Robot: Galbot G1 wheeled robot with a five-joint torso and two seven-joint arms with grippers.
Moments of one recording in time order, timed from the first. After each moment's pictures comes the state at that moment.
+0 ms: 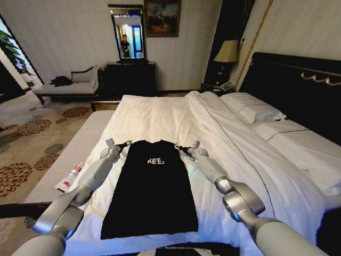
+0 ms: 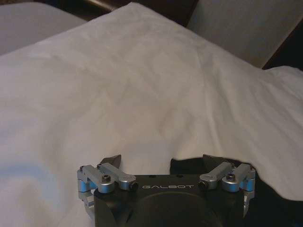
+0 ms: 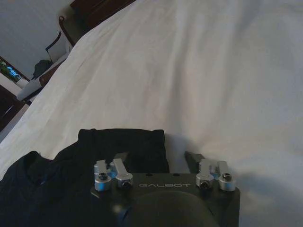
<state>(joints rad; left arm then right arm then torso) 0.36 -1.14 0.00 -0.80 -1.10 0.28 -0.10 -0.26 1.40 0.05 0.52 0.92 -0.36 -0.21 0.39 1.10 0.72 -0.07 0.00</state>
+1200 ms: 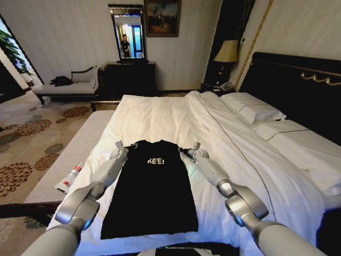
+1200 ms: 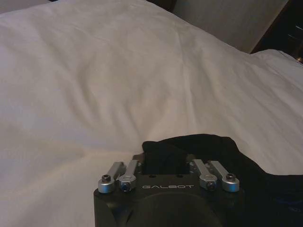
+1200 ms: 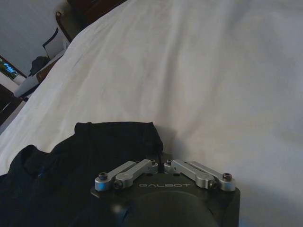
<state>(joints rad) 0.30 -1.28 -0.02 -0.61 -0.95 0.24 0.01 -0.29 1.36 0.03 0.60 0.95 -0.39 -0.18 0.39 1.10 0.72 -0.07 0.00</state>
